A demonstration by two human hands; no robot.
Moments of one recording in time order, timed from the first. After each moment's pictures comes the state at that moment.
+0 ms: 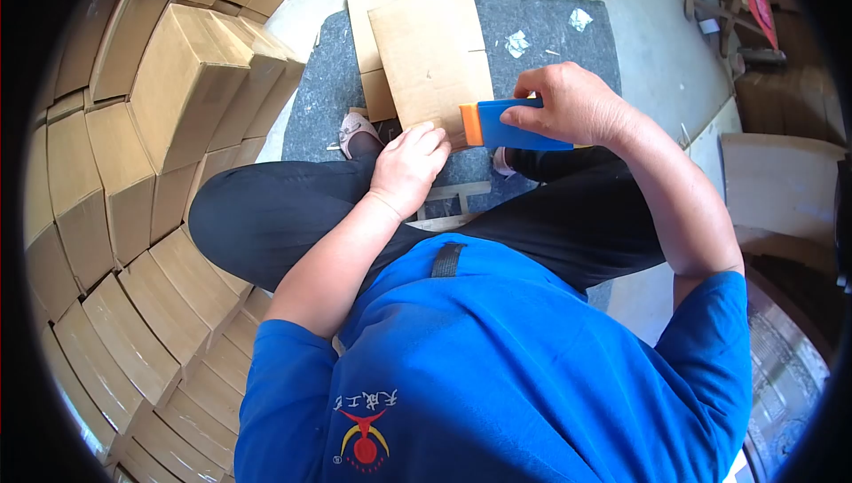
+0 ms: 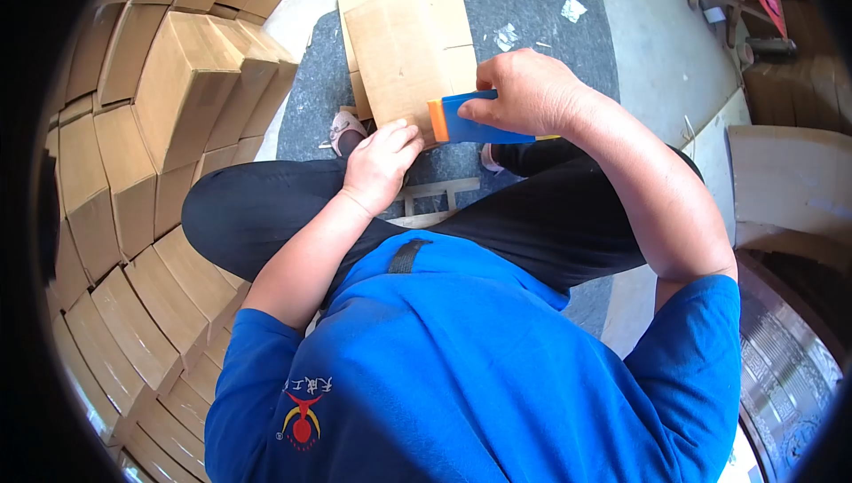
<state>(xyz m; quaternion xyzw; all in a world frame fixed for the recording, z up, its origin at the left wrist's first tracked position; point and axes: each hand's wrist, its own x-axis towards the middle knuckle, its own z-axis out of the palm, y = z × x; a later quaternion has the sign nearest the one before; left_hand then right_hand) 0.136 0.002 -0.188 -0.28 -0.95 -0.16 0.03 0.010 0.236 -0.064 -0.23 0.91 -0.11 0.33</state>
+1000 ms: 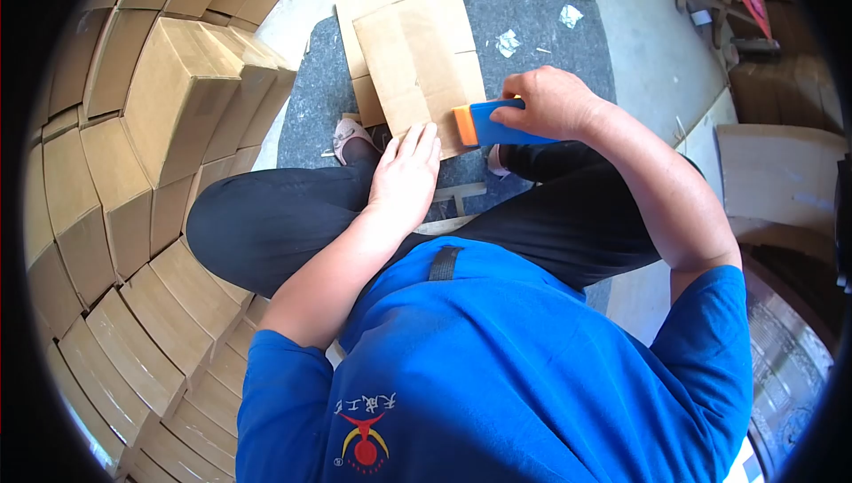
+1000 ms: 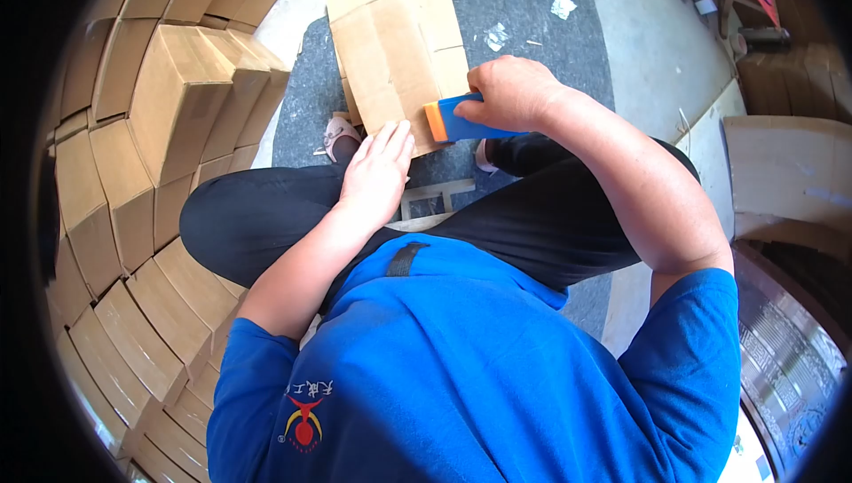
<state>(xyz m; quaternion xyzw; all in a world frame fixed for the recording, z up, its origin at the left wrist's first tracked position) 0.142 0.016 -0.172 -0.24 -0.96 0.00 -0.13 0.004 0.237 -0.097 -0.23 0.91 -0.06 0.33</state>
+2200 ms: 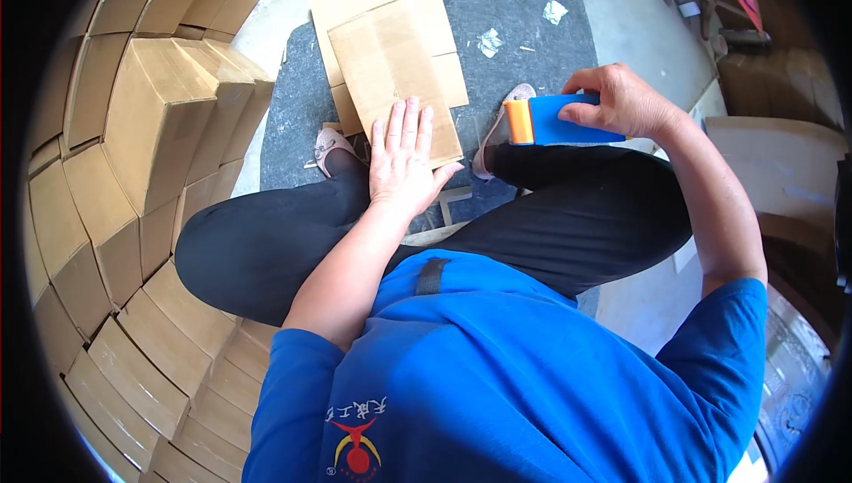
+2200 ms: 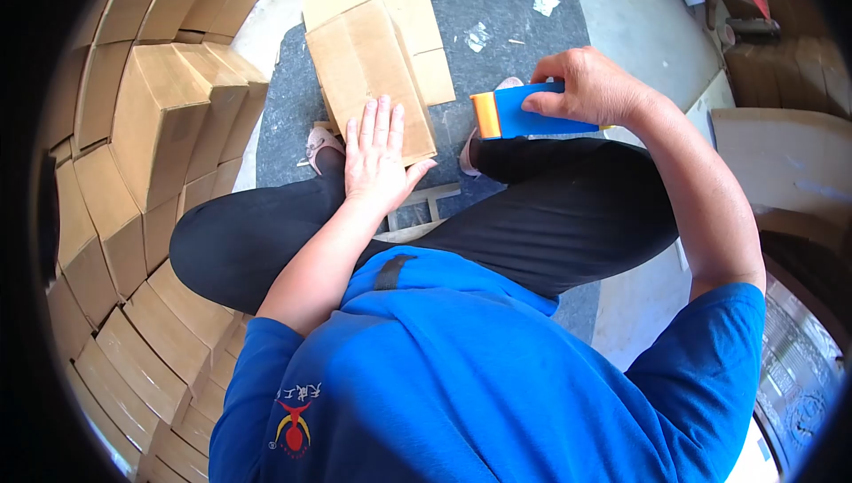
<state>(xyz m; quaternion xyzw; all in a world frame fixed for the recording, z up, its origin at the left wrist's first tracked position) 0.112 0.047 -0.211 -0.13 -0.98 -0.03 -0.15 -0.025 0.332 -0.074 -0.18 0.90 -0.16 0.35</state>
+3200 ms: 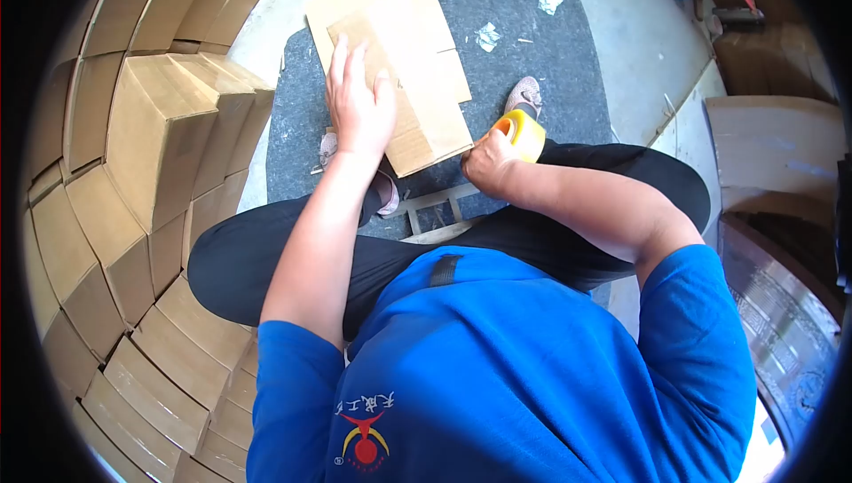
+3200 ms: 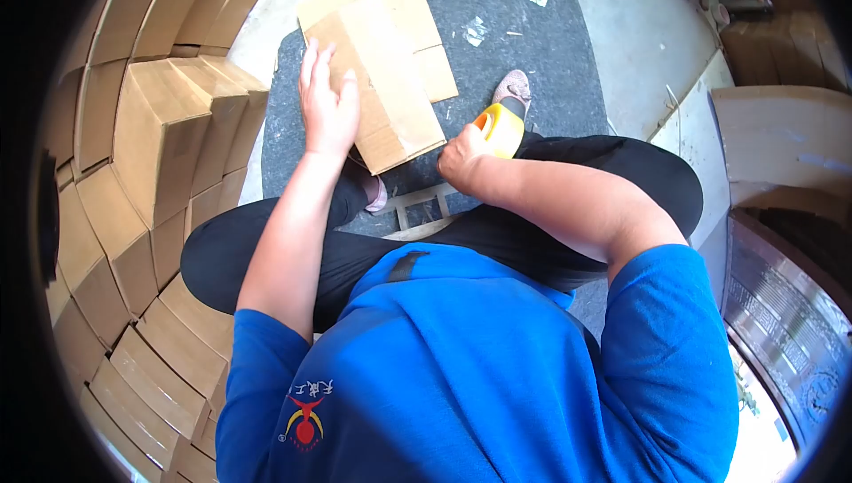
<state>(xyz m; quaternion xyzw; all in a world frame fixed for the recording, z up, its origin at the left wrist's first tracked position) 0.023 -0.010 -0.205 -0.02 -0.93 -0.34 0.13 0.077 0.195 -0.219 -0.42 0.79 0.15 0.42</state>
